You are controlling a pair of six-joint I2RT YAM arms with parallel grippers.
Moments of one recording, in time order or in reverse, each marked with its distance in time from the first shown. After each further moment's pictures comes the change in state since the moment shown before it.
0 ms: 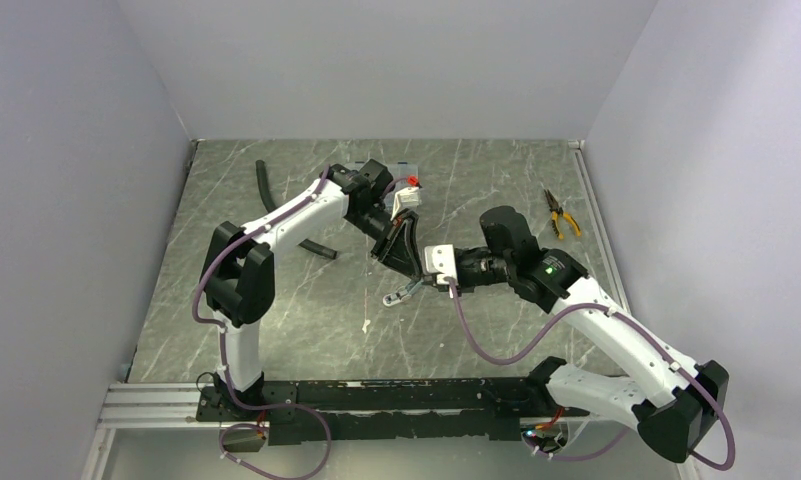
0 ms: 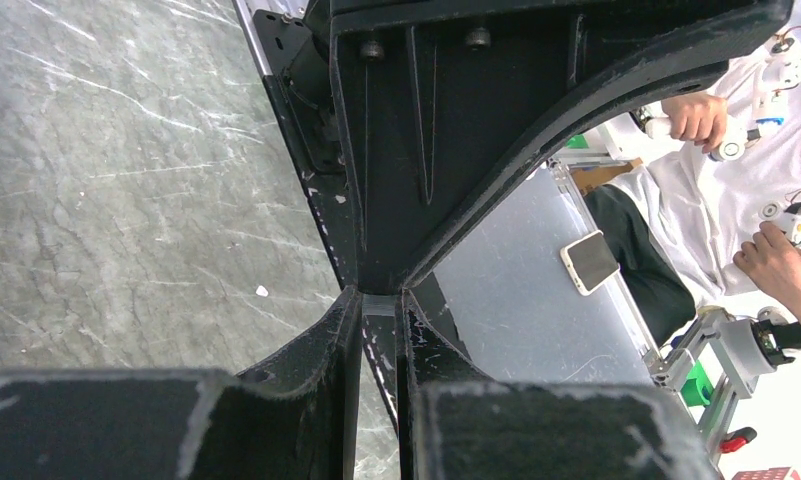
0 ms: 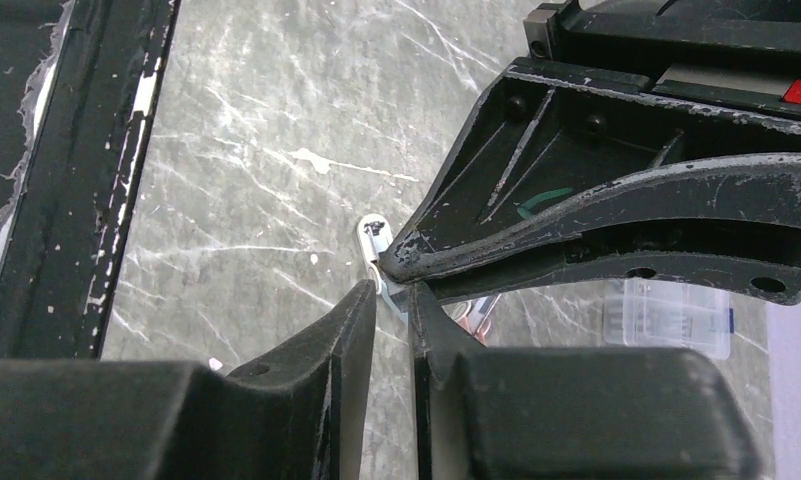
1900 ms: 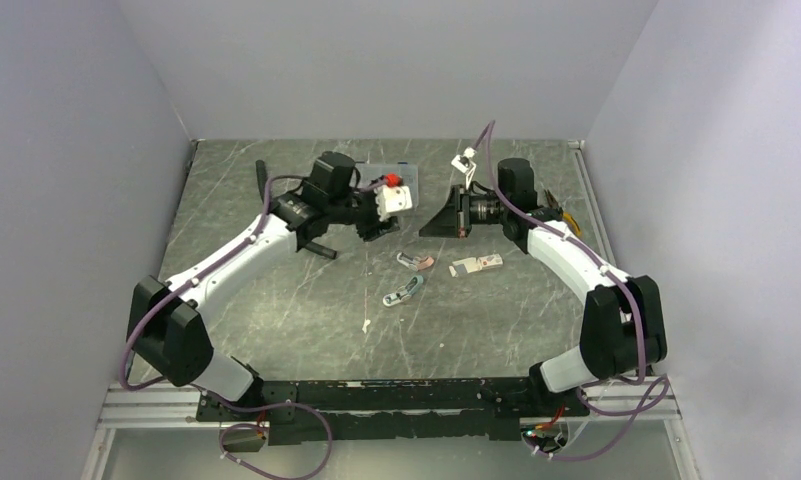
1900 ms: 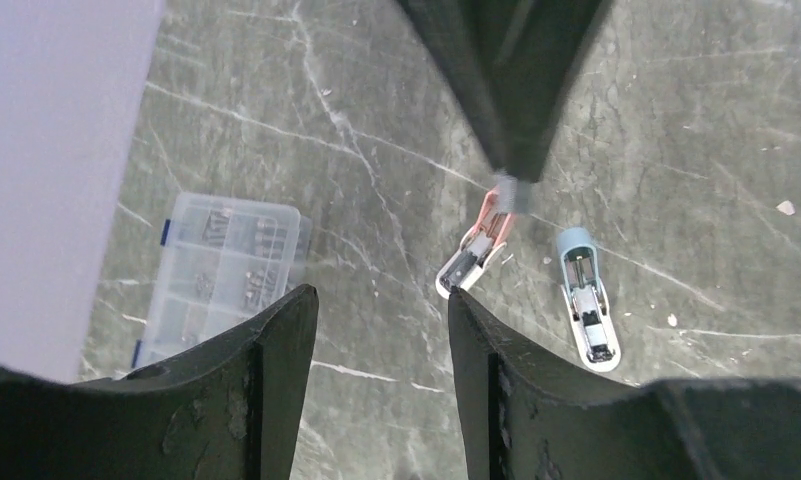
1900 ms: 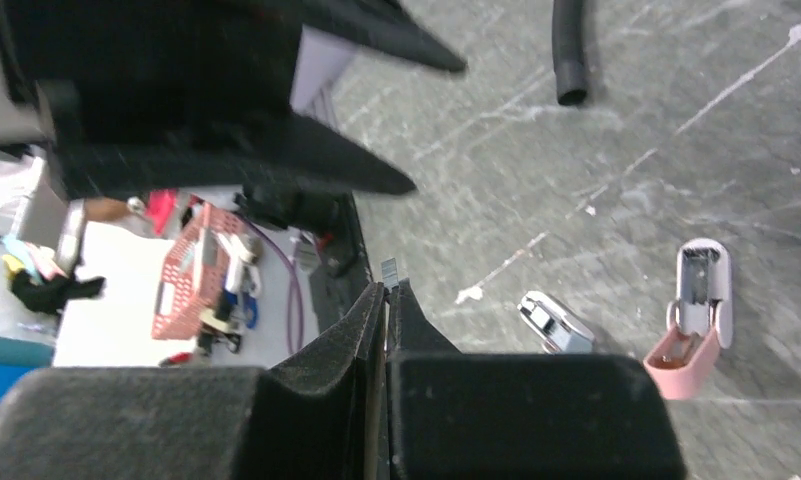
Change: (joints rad) left arm 0.052 -0.444 -0.377 0.760 -0.871 -0.092; right arm -0.393 0.448 0.056 0.496 -0.426 1.205
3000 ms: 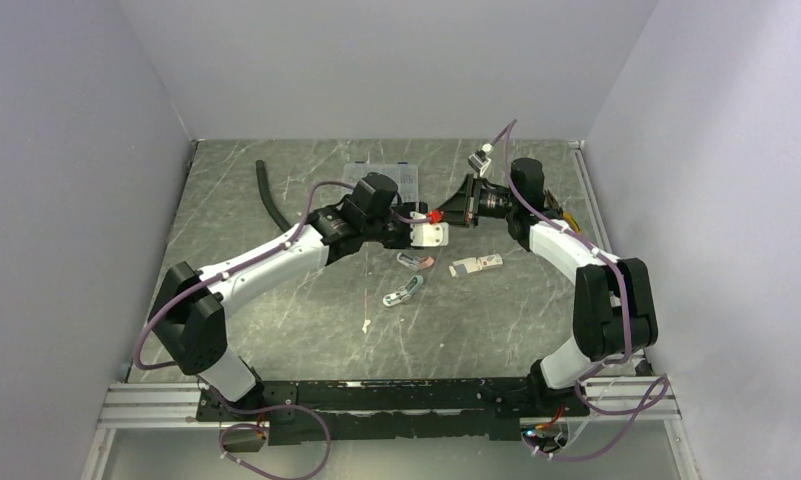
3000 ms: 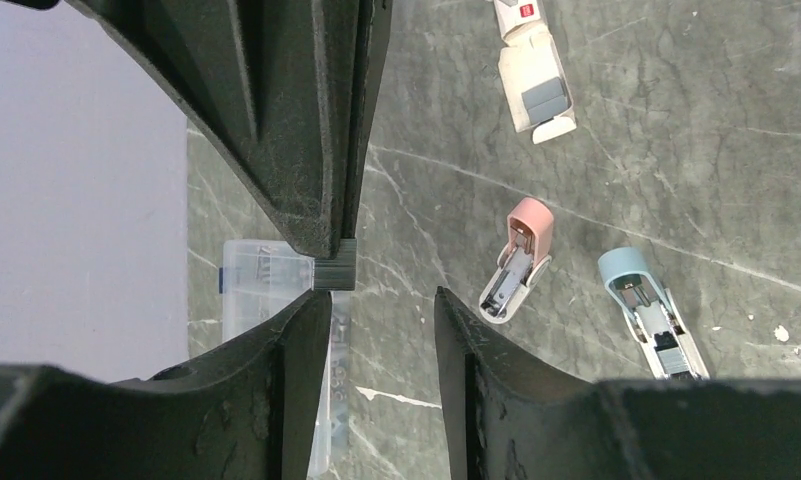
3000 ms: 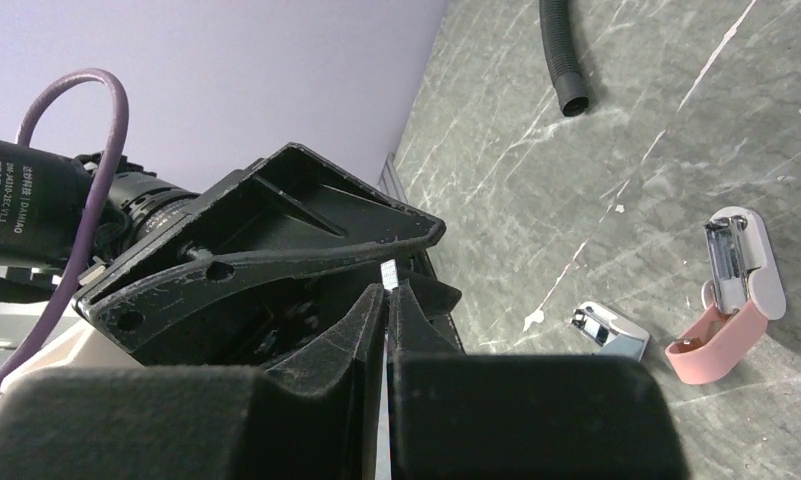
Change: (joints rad) left arm -0.217 0.097 0.005 0.075 -0.273 0.225; right arm -0.101 0.099 -0.053 0.353 -0.030 0.549
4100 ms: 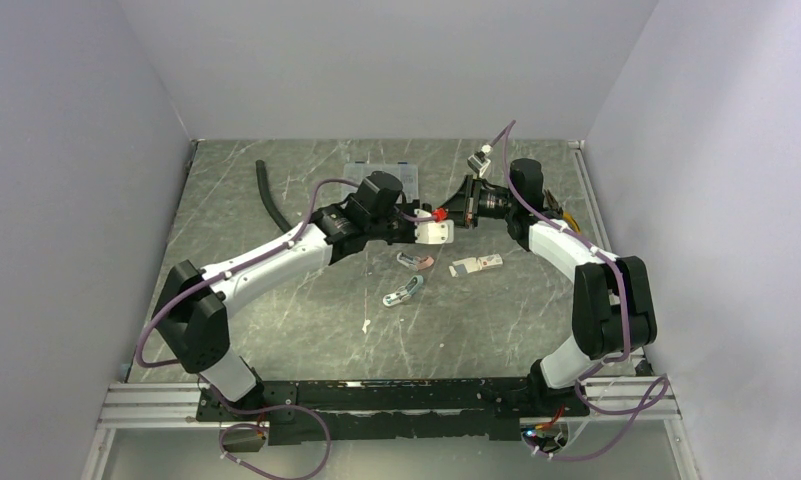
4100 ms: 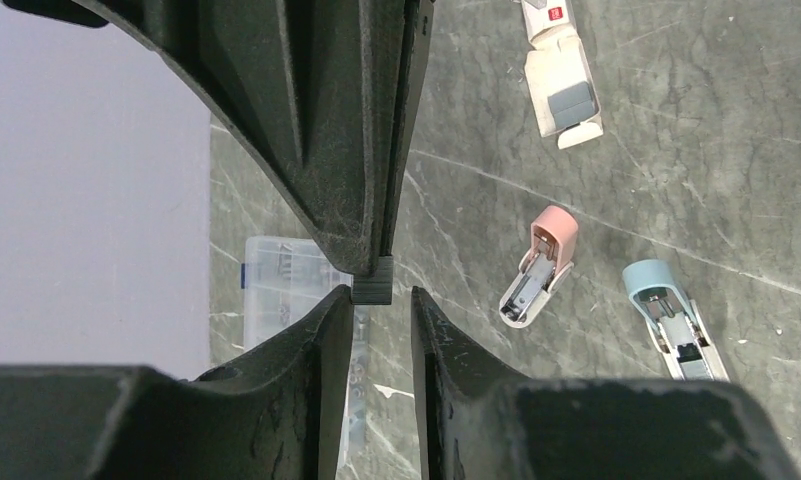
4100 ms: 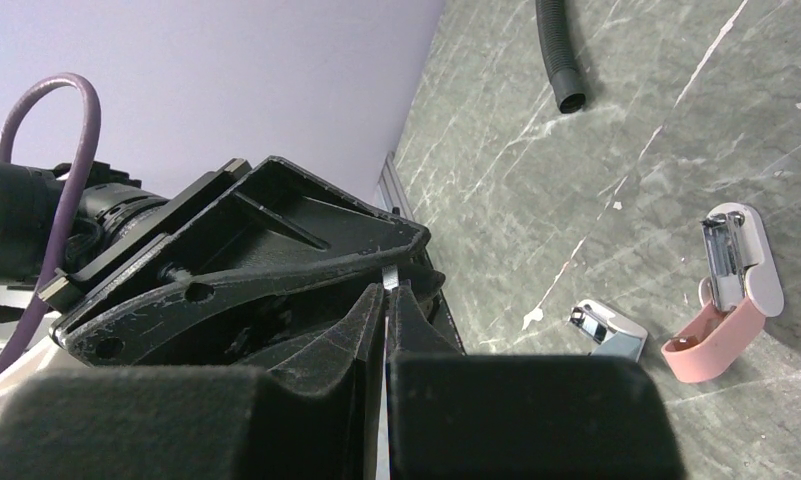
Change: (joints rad) left arm -0.022 0.016 0.032 0.005 -0.061 -0.003; right arm 0.000 0.011 -0.001 0.004 -0.002 0.003
